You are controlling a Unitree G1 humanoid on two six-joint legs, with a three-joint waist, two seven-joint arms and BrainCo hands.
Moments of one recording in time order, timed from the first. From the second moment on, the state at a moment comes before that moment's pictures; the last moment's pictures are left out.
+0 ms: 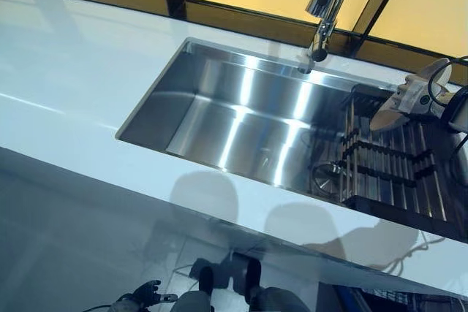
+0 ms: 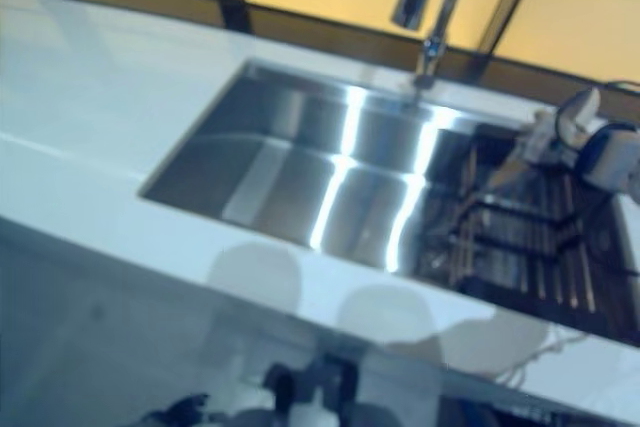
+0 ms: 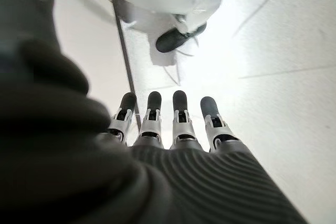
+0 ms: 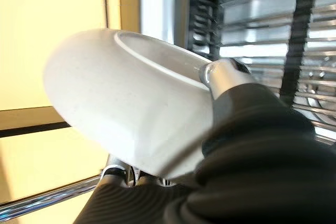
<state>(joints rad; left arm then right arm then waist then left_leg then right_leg) 0.06 0.39 -0.26 0.98 0.06 0.04 -0.12 -1.07 -1.32 0.84 0.57 -1.50 -0.47 -0.14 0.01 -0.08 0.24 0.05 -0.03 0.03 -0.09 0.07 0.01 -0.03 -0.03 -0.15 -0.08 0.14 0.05</state>
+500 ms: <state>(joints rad) 0.05 0.39 -0.26 1.01 0.05 0.05 -0.11 -1.12 -1.36 0.84 0.61 -1.37 -0.30 -0.16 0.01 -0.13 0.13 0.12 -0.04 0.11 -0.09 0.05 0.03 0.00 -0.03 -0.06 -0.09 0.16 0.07</state>
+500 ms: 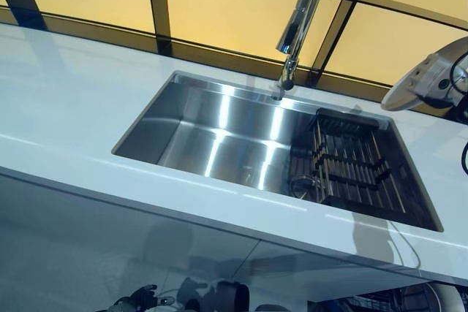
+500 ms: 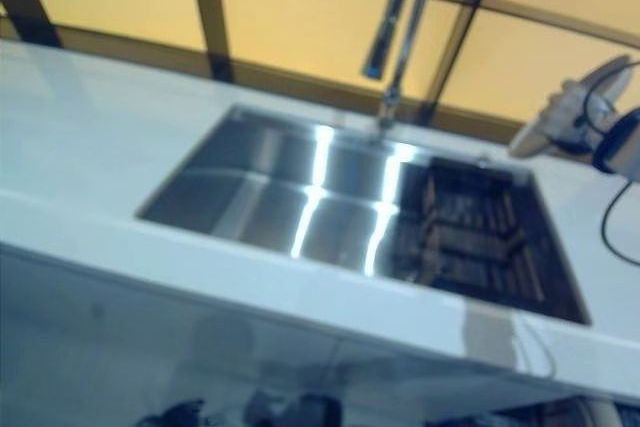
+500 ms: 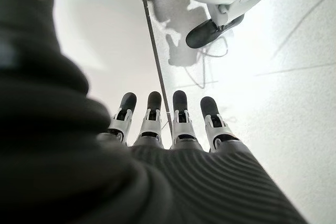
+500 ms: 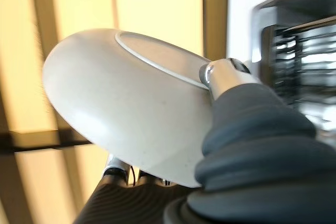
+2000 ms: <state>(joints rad) -0.02 0.26 -0.30 1.20 0.11 -0.05 -0.13 -0.54 -1.12 0.11 0.33 0.10 0.08 0.04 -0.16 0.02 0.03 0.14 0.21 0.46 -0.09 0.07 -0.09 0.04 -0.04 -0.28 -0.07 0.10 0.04</state>
